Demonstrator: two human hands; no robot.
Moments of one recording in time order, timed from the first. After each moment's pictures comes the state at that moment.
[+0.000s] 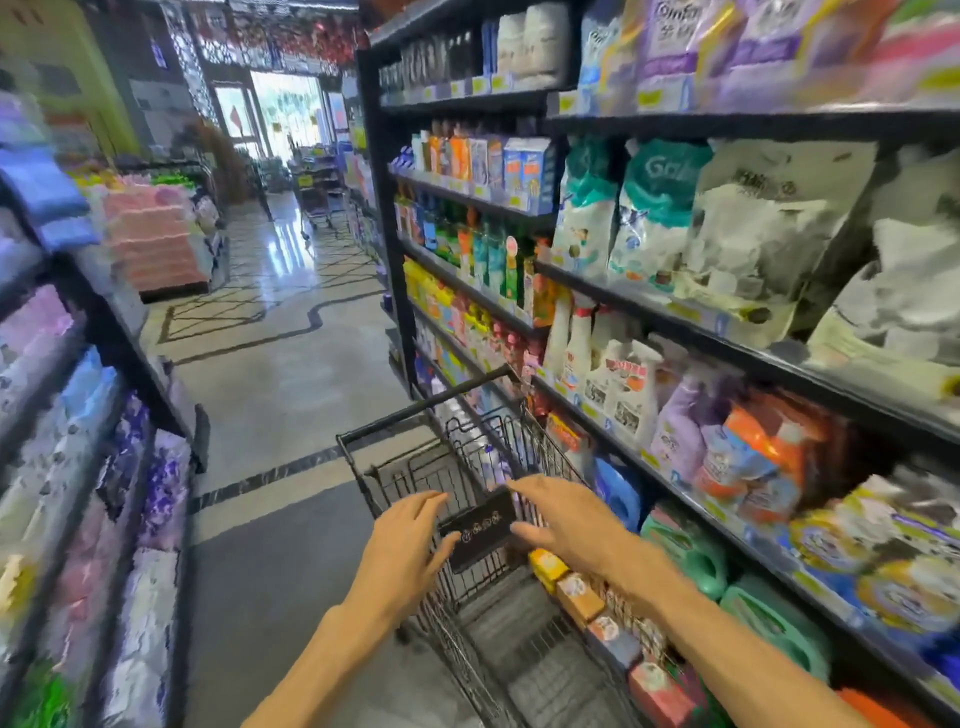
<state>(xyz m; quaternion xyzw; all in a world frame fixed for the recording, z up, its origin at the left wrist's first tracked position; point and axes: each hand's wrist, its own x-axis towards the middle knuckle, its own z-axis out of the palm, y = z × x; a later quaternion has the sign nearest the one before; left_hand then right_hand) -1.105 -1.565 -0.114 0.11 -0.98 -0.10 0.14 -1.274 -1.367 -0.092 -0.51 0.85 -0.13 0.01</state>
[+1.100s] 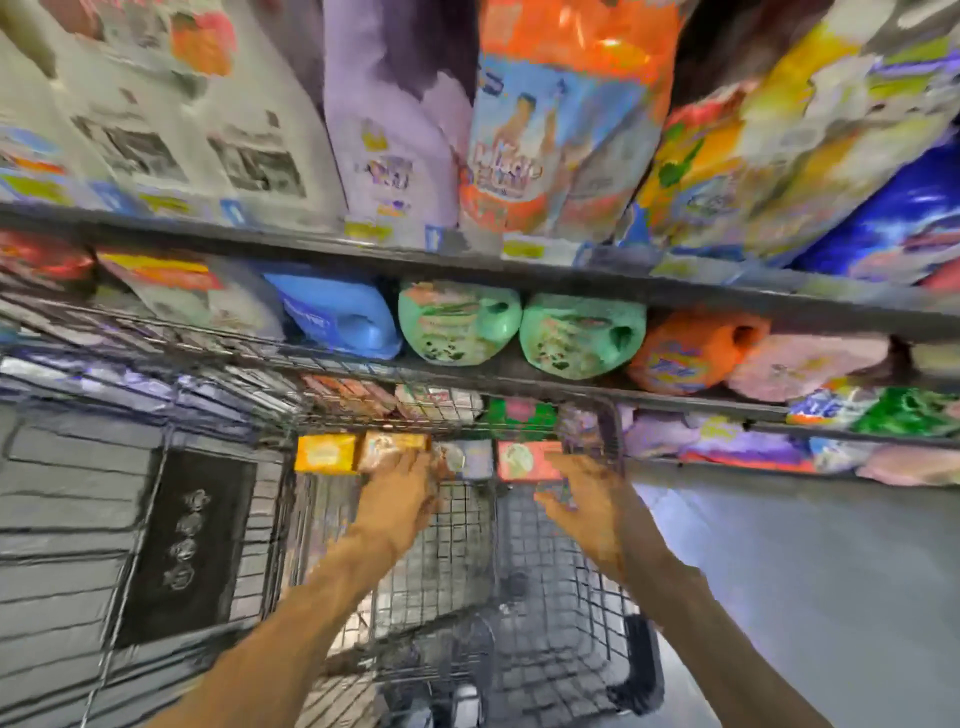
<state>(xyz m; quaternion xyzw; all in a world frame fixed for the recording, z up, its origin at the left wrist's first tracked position) -1.429 -1.486 -0.501 -0.28 -0.92 -0.11 -0.27 -1.311 -1.257 -0.429 0.17 0.94 -0.24 0.17</state>
